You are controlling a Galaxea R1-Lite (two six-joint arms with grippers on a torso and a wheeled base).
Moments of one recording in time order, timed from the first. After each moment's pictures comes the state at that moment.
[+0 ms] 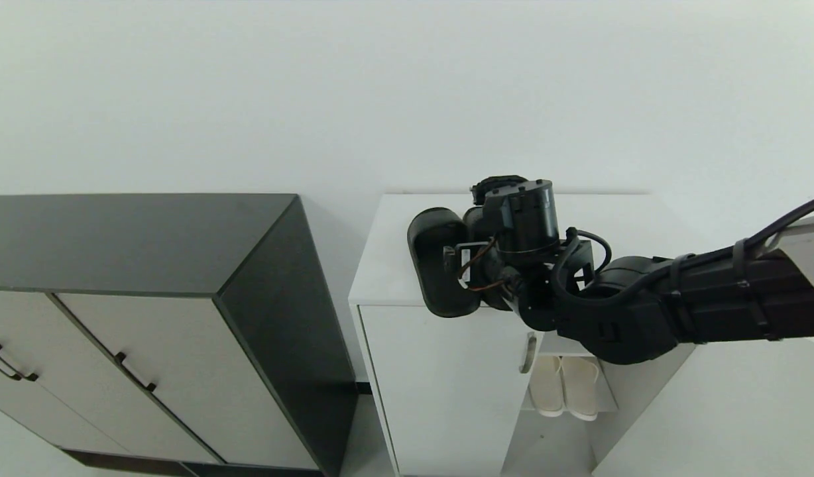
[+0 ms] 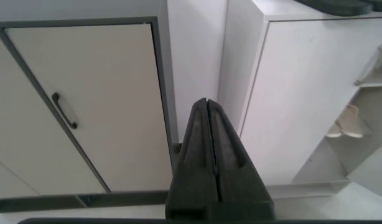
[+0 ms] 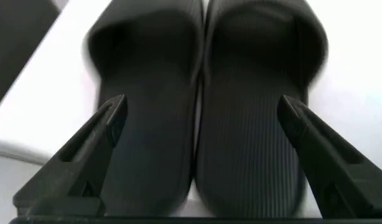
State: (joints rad) left arm 0.00 0.00 0.00 0.00 -0.04 0.02; right arm 0.79 2.02 -1.39 -0.36 -0.59 0.20
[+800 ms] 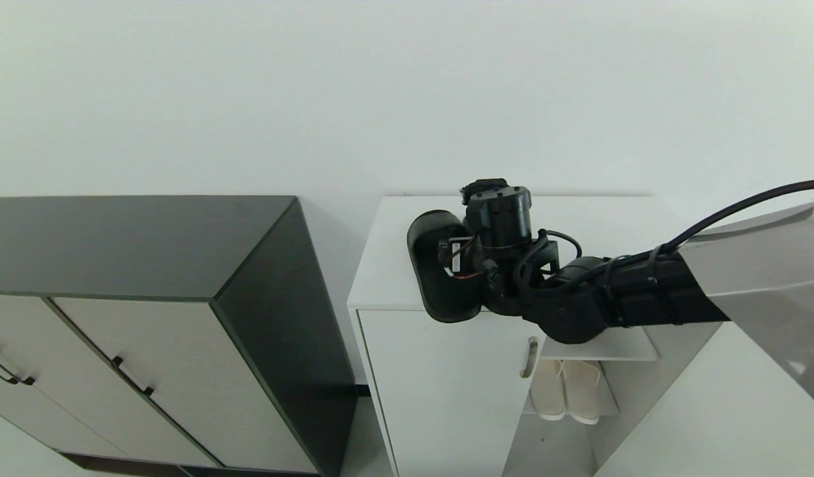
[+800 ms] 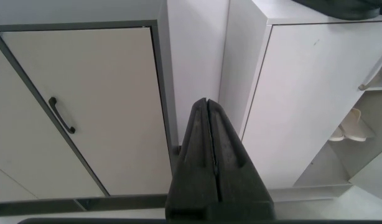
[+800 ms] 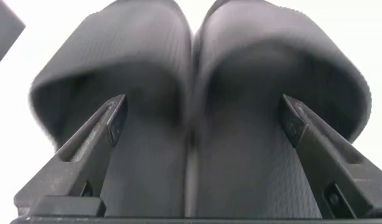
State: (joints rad) left arm 0.00 0.00 0.00 0.00 -0.04 0.02; right arm 0.74 2.18 -1.57 -0.40 -0.60 0.16
